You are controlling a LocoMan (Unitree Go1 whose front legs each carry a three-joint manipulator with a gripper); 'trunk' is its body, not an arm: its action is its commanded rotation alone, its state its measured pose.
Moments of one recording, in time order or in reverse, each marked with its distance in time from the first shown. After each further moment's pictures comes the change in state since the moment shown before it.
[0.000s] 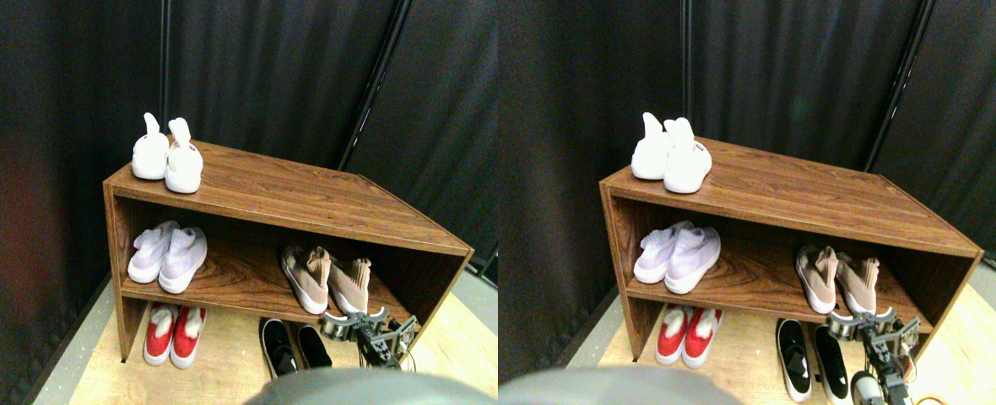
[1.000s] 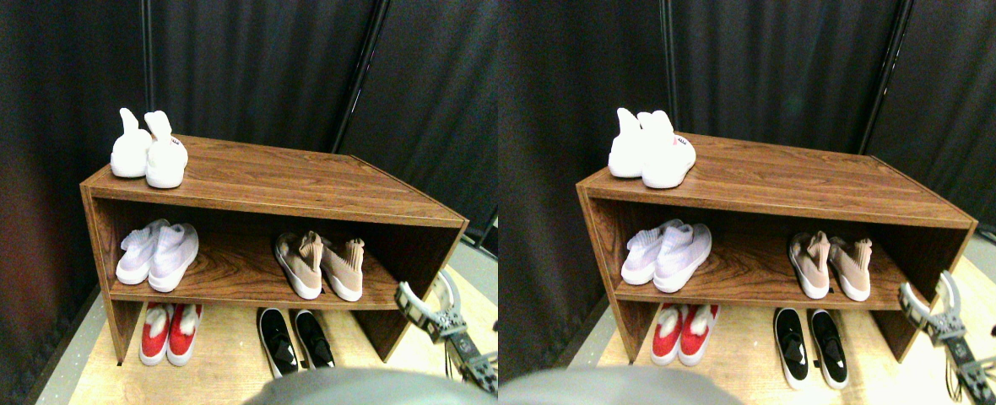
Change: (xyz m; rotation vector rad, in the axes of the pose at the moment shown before) right arm -0.067 0.057 0.082 -0.345 -0.164 0.297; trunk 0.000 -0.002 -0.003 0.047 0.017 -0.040
